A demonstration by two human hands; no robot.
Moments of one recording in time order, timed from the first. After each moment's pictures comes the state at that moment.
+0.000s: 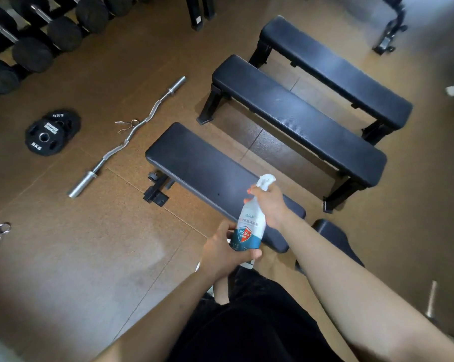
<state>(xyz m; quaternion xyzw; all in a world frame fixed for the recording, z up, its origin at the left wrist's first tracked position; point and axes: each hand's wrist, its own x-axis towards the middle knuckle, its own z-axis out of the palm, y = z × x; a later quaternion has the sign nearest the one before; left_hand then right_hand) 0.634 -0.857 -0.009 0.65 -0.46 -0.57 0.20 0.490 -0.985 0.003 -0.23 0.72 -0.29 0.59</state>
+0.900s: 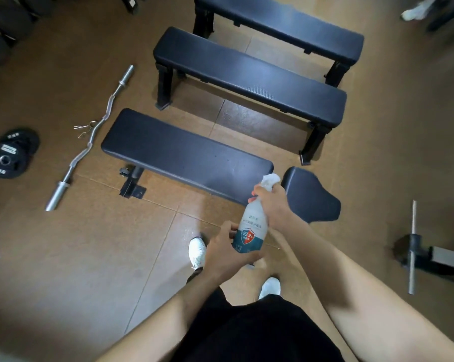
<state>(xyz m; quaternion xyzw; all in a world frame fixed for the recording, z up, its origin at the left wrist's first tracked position) 0.515 -0.732 -0.004 0.61 -0.55 -0.56 0.12 0.352 -0.819 -0.009 -0.14 0.74 -0.37 0.54</state>
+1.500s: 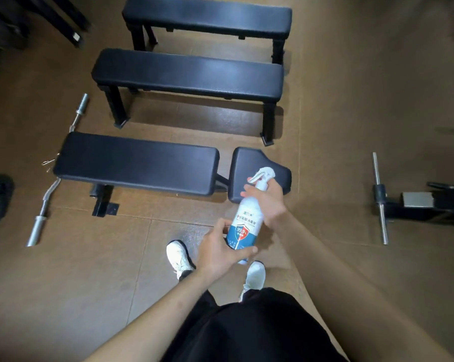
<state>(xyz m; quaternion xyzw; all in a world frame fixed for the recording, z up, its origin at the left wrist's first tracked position) 0.325 -0.612 0.011 0.59 -0.65 -0.49 0.06 0.148 -0.658 -0.011 -0.06 0.66 -0.52 0.54</state>
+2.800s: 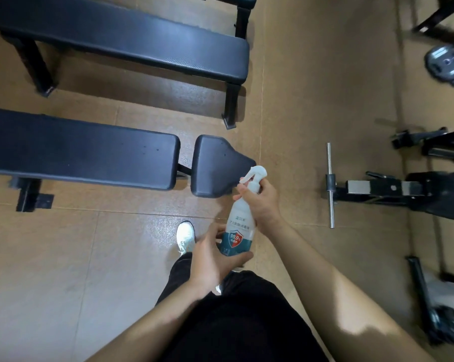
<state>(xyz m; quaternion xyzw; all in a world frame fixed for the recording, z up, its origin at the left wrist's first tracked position) 0.275 -0.628 -0.023 0.54 -0.57 -0.61 0.11 0.102 -0.667 -0.002 -0.13 0.76 -0.46 0.44</state>
